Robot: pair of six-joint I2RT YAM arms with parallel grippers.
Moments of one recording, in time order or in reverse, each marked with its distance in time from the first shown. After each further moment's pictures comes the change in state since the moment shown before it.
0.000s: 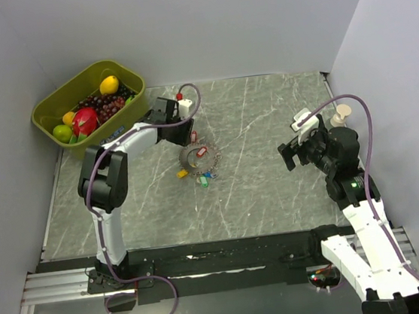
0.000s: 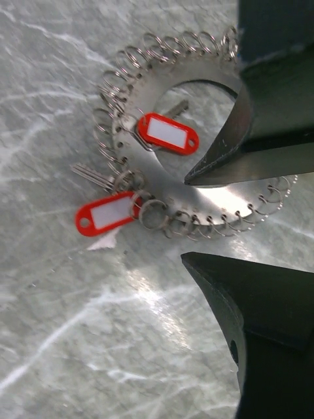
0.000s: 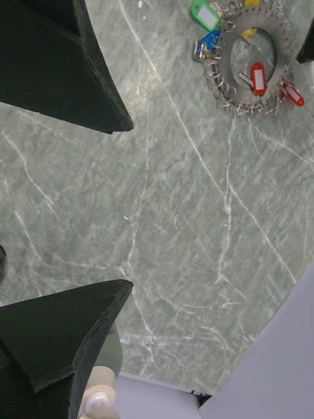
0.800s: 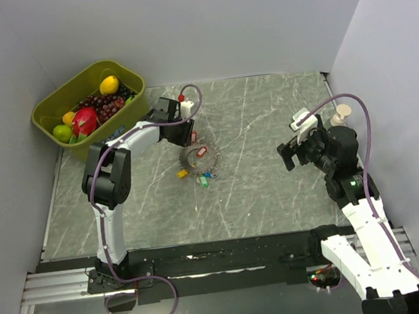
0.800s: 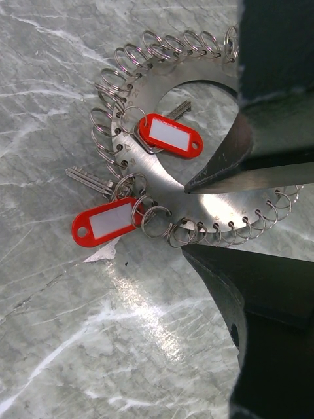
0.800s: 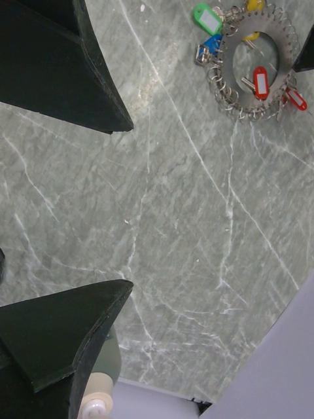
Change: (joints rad) left arm -0.002 0.056 0.053 -0.040 0.033 -0.011; right arm 0.000 0.013 0.000 0.000 -0.012 0.003
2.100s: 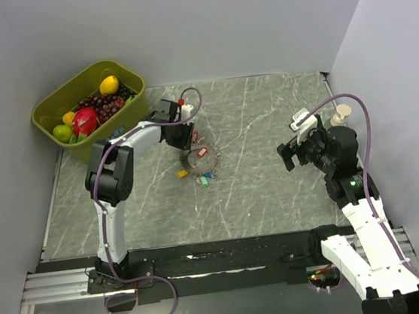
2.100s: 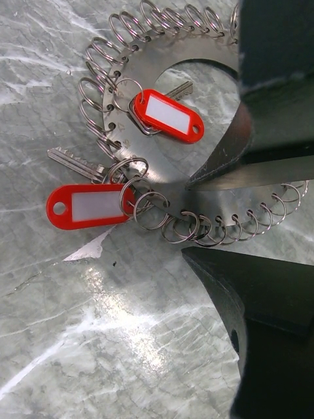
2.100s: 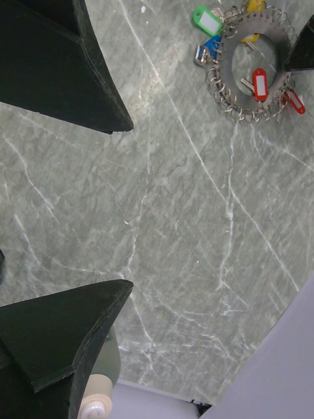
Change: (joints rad) left arm 0.005 0.048 0.022 -0.045 -0.009 -0.019; right arm 0.000 0.000 -0.002 0.000 -0.004 0.000
